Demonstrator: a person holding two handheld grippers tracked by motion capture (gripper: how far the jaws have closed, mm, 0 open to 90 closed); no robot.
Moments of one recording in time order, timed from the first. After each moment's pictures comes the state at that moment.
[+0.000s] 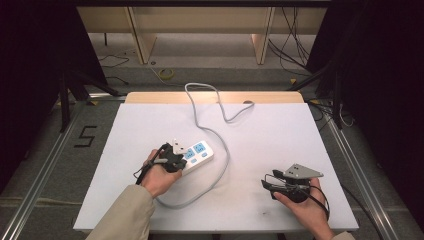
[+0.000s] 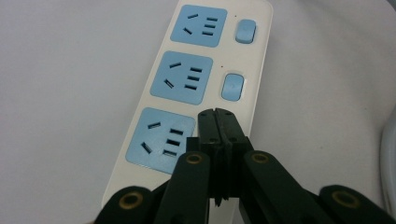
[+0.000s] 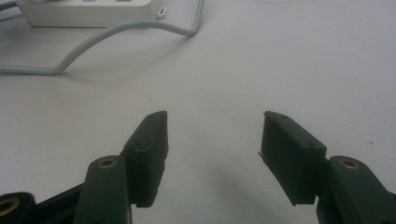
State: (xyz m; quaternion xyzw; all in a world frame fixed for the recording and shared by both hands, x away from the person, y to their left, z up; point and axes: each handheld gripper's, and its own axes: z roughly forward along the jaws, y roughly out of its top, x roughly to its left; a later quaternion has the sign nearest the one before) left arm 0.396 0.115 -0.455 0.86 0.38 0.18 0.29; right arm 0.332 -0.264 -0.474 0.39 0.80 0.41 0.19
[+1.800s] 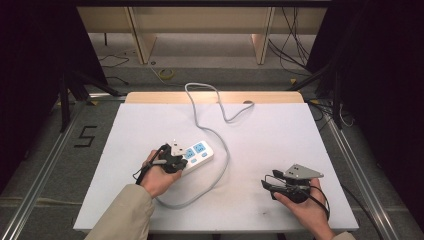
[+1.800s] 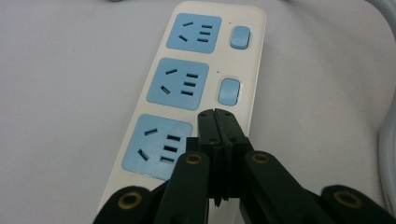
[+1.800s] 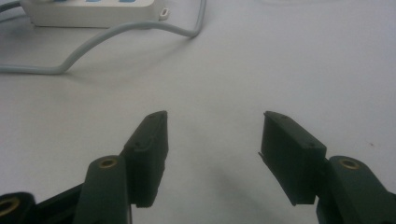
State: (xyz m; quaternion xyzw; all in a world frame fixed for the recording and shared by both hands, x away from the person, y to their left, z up) left arm 0.396 0.119 -0.458 0.86 0.37 0.18 0.31; right arm 0.331 -0.264 -0.474 0.39 0.80 0.42 0.19
